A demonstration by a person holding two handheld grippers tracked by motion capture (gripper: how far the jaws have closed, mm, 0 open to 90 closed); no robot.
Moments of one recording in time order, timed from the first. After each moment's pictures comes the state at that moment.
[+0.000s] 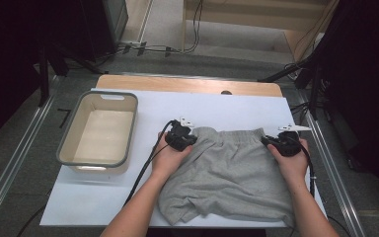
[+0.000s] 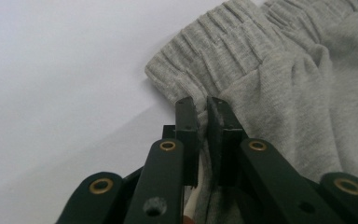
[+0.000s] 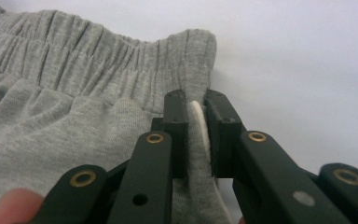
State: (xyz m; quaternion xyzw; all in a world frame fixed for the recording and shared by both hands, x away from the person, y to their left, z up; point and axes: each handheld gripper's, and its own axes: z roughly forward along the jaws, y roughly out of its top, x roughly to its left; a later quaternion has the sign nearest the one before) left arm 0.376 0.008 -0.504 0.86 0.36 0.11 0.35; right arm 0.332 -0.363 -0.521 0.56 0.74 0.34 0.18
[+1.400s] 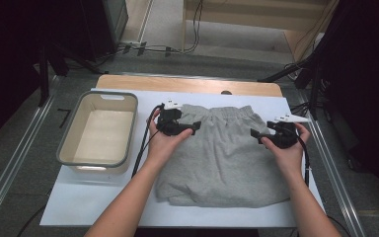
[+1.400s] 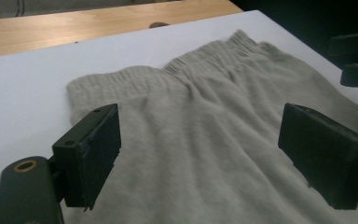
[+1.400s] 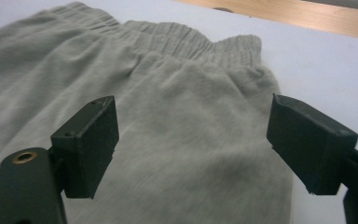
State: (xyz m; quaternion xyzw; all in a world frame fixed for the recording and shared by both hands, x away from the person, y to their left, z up) left arm 0.380 0.034 -0.450 0.78 0.39 0.10 0.48; right arm 0.336 -0.337 -0.480 0.52 0.73 0.40 0.21
